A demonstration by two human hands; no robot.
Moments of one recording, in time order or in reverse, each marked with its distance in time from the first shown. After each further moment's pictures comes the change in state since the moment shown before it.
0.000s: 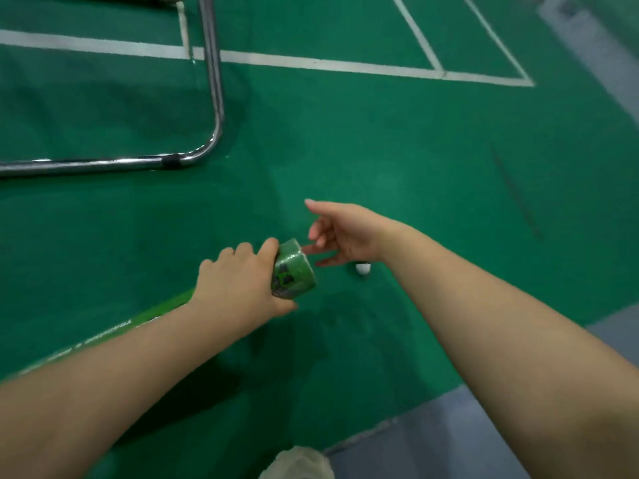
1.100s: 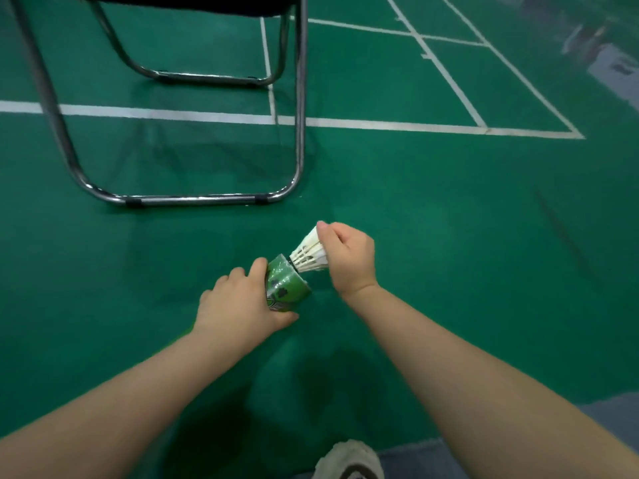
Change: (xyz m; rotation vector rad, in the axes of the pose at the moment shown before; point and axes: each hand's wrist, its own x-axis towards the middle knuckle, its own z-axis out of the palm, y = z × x) left_hand -0.086 -0.071 -0.033 -0.123 0.160 -0.259; right_hand -0.045 -0.006 0.137 -0.140 0.561 -0.859
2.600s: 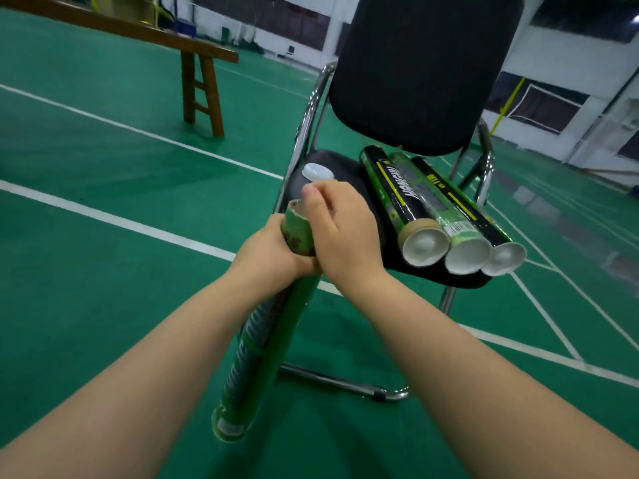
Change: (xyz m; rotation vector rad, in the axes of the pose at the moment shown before) left_hand 0.091 -0.212 -0.297 -0.818 0.500 -0.043; right_hand 0.091 -0.339 0.241 -0.234 -0.052 -0.817
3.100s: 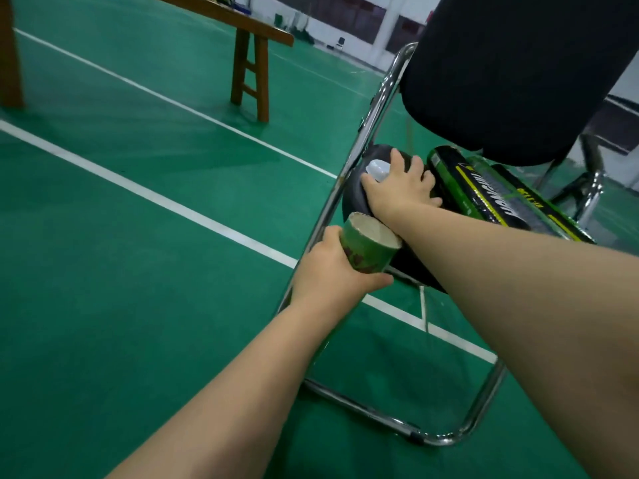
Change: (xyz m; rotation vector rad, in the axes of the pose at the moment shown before) left_hand 0.048 -0.044 0.034 -0.097 0.097 -0.048; right_hand 0.126 0.100 0.088 -0.610 -0.252 0.446
